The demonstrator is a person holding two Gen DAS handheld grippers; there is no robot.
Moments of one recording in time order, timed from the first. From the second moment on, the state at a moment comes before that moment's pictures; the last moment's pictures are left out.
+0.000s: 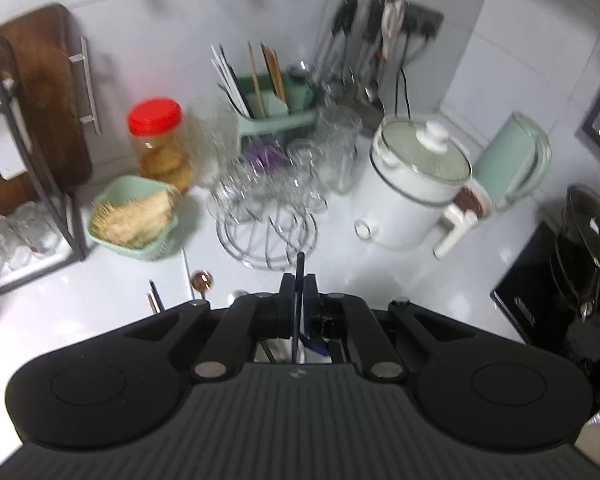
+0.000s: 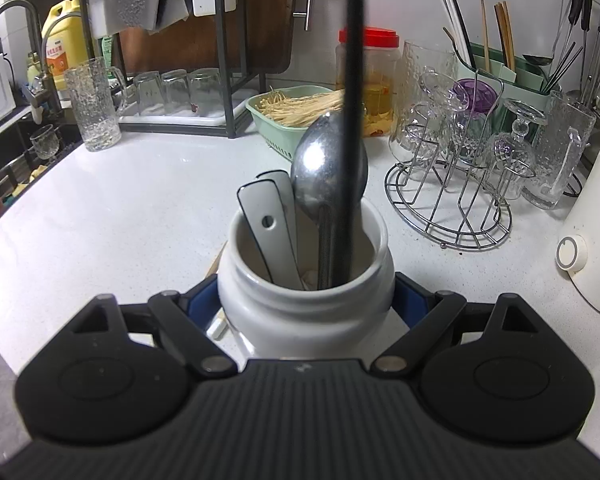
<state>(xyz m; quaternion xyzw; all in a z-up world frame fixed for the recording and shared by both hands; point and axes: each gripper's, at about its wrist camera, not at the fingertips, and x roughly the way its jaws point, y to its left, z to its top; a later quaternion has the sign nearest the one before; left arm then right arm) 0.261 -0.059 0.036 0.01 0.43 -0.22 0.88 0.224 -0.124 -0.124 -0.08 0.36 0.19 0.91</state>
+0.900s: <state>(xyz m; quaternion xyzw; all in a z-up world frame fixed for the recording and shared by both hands) 0.260 -0.033 0.050 -0.01 0.41 -0.18 0.90 0.225 -0.126 -0.124 -0.08 0.36 0.19 0.91</state>
